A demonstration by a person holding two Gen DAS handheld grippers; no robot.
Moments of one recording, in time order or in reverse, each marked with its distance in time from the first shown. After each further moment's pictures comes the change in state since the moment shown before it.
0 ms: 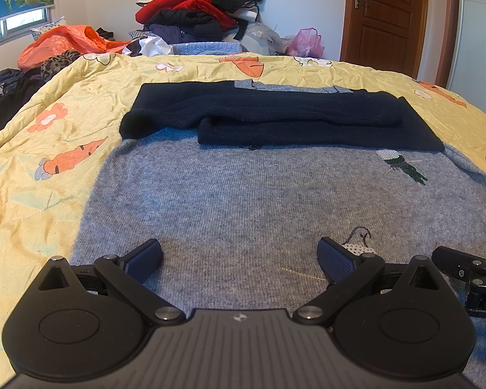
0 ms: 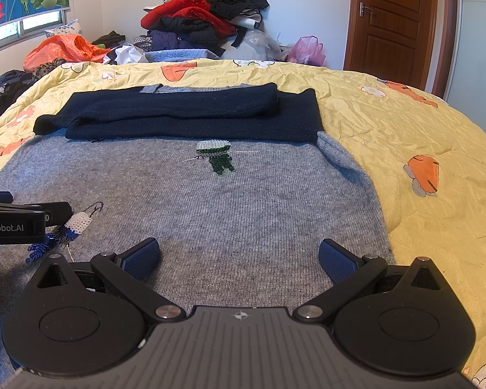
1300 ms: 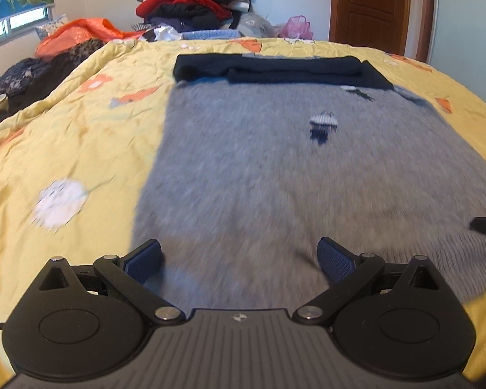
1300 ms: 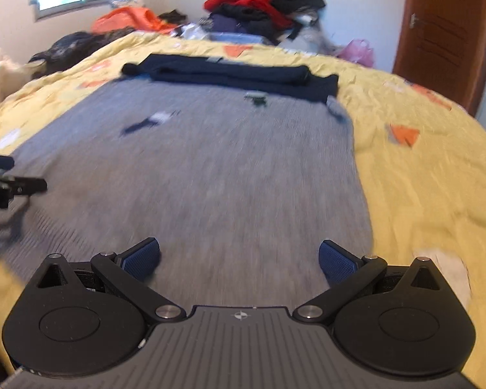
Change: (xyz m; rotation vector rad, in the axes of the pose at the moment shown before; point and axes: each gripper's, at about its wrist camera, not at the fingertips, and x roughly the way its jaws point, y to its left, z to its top) left arm -0.137 0.039 -0.108 0.042 0.041 -0.010; right arm -0.130 -0.032 -0.084 -0.182 0.076 0.185
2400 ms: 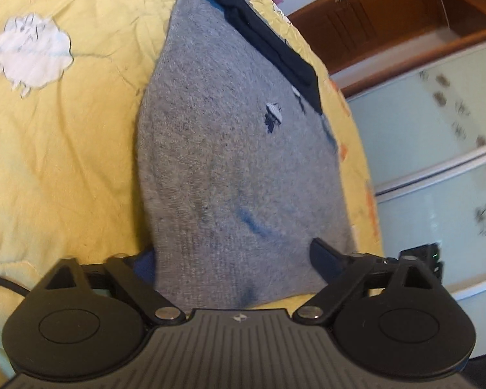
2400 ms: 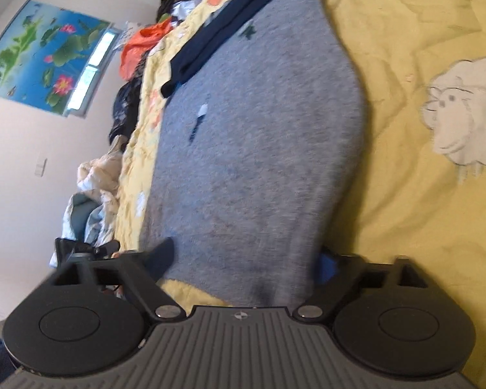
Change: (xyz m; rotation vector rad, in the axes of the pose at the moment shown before) left arm 0.013 0.111 0.002 -0.516 0.322 -0.667; right arm -0.005 -0.116 -0.010 0.714 0.293 0.606
